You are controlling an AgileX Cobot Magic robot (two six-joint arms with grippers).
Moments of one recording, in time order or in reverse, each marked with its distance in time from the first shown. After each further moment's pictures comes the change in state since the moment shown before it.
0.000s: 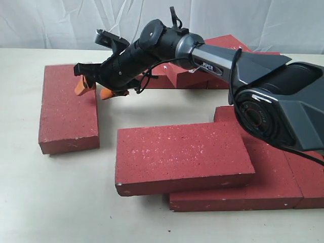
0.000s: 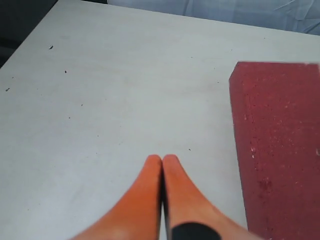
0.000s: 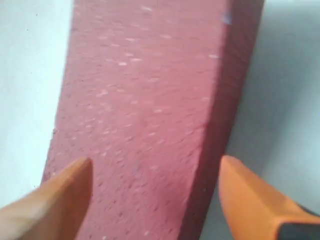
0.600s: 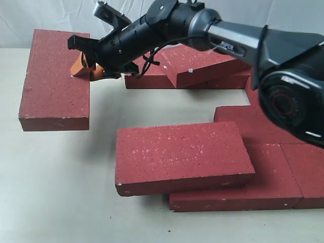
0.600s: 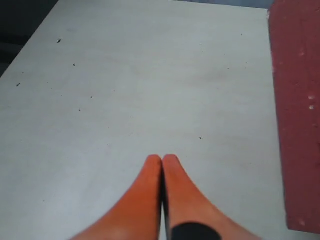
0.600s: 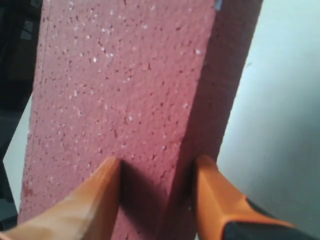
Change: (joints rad) left arm 0.000 0.000 0.000 0.045 0.036 0.004; right arm -0.009 -0.139 0.100 0.111 -0.005 -0.027
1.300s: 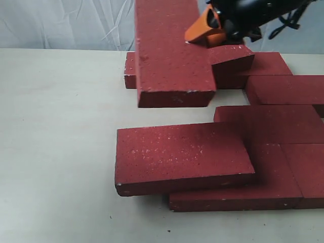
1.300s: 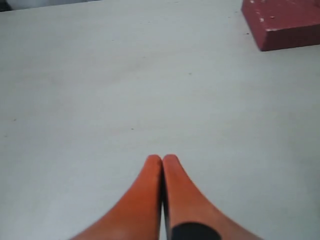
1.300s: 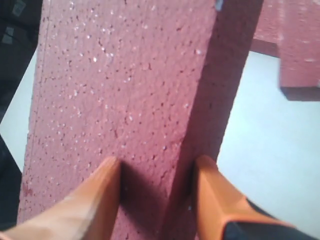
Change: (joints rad) left arm -0.143 -0.033 -0.041 -0.215 0.110 0.292; right arm -0.432 -0.591 0.577 0.004 0.269 -0.288
